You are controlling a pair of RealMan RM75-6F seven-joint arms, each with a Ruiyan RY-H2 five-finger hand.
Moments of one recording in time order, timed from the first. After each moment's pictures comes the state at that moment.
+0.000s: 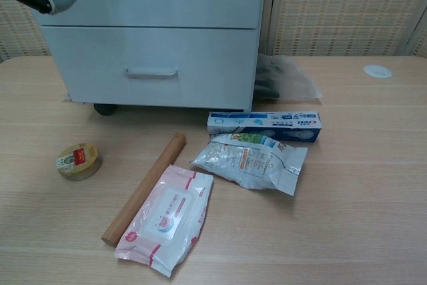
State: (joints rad) left arm -0.69 -1.09 -0.23 -1.67 1.56 1.06 -0.13; right arm 0.04 -1.13 0.01 -1.52 -1.63 1.55 0.04
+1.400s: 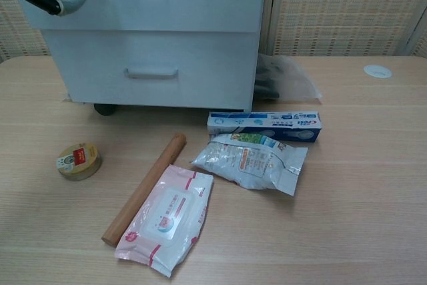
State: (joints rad) left arm -0.75 -1.07 -0.20 -1.69 1.50 1.02 -0.12; right arm 0.04 -1.13 0.02 -1.50 -1.61 1.55 0.07
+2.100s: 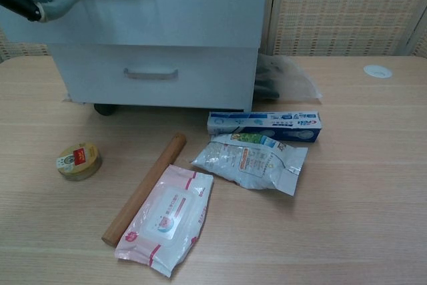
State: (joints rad) left arm -0.70 -1.00 -0.14 -1.83 1.61 1.10 -0.07; right arm 0.05 -1.13 0.02 -1.51 -1.61 1.54 0.06
